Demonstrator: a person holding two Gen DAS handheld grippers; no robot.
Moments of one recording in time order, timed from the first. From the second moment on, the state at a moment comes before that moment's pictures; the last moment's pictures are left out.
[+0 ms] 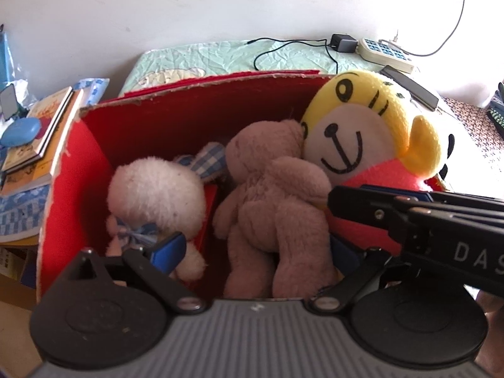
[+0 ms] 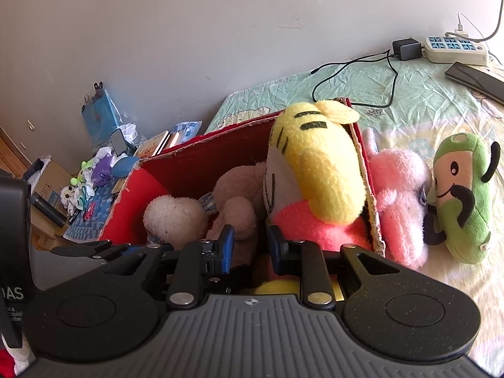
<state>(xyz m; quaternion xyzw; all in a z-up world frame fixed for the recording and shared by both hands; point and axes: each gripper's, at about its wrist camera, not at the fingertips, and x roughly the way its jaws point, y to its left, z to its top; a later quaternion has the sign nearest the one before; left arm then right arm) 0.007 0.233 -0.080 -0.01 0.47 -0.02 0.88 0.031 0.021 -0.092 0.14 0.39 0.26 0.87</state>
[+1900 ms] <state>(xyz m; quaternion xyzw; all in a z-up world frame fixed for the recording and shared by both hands) -0.057 0.155 -0.056 -0.01 0.48 0.16 0.86 -0.005 -0.052 -0.076 0.15 0.38 0.35 0.84</state>
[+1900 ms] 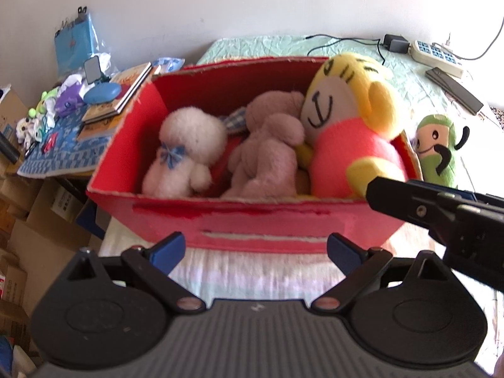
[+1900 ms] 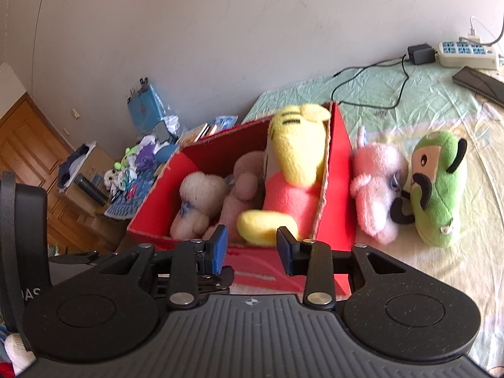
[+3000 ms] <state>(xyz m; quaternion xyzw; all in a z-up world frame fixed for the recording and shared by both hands) -0.051 0.027 -0.095 0.01 0.52 0.10 0.85 -0.006 -0.154 -0.114 0.16 0.43 0.32 0.83</state>
